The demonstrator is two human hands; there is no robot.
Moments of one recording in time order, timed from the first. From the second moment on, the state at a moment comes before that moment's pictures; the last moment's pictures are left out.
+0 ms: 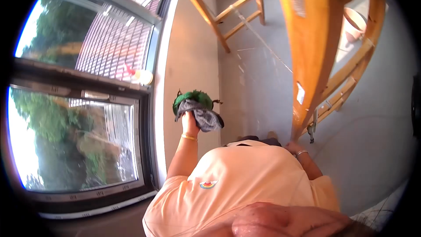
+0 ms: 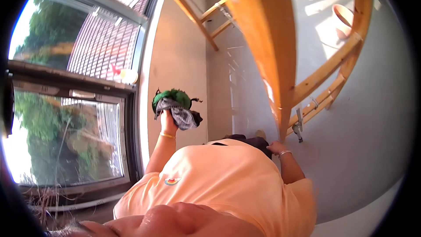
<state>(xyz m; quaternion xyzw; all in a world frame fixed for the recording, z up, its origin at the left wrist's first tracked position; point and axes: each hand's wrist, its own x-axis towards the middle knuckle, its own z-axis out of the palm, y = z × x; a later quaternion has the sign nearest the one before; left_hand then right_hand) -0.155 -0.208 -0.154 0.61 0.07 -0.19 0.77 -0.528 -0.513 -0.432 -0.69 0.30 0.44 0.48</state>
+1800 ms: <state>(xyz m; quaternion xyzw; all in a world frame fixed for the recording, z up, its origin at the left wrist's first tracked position) -0.146 0.041 -0.176 0.04 0.19 0.25 0.95 0.005 -0.042 -0.156 -0.77 -0.50 -0.04 0.40</state>
